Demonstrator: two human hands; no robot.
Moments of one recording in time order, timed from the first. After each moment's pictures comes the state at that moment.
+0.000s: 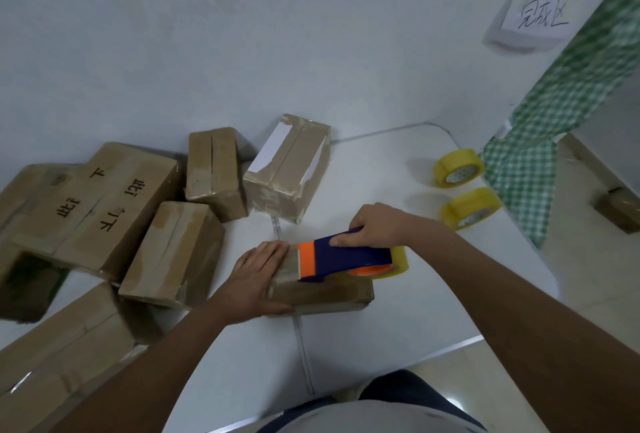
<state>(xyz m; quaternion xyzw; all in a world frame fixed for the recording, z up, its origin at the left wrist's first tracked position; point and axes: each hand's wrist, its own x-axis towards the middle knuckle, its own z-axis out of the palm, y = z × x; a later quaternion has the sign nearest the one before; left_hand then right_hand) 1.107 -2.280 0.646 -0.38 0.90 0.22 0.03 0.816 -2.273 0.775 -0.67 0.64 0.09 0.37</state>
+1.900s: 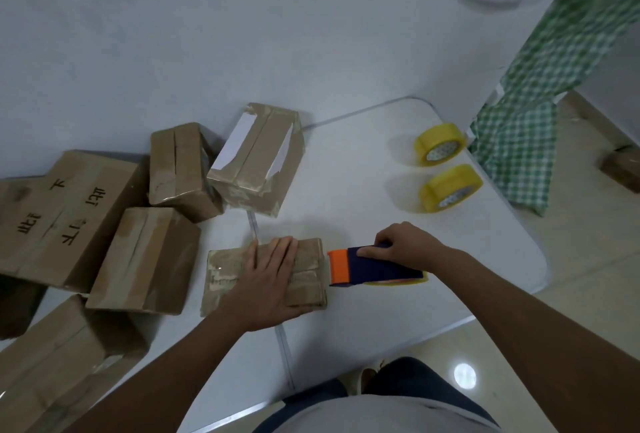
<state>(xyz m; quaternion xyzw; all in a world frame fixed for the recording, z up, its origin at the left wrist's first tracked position) 1.028 -2.250 0.639 -0.33 0.94 0.04 0.07 0.717 -2.210 0.691 -0.62 0.70 -0.01 0.36</state>
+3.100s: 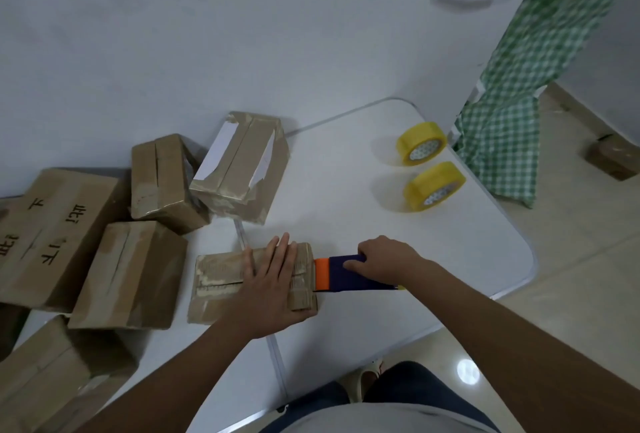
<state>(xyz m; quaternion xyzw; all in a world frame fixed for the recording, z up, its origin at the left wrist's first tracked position) 0.999 -2.241 0.636 -0.37 0.92 0.06 0.07 0.738 -2.204 0.682 -0.60 0.71 0.11 0.34</state>
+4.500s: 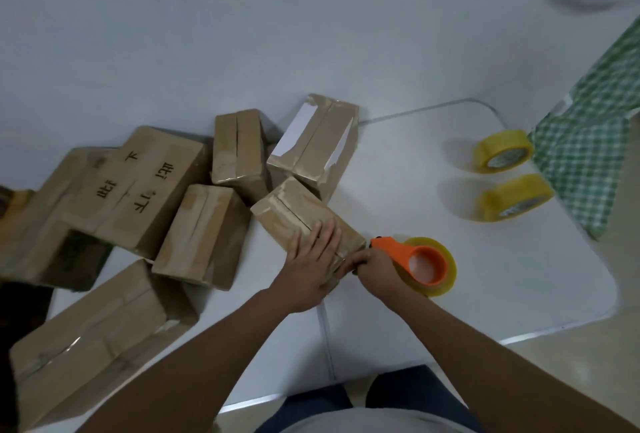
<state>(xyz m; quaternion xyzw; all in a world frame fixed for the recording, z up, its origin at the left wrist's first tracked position) 1.045 -2.253 0.658 -0.39 0.91 0.13 0.09 0.873 -2.217 0.651 -0.45 0.67 -0.27 0.53</state>
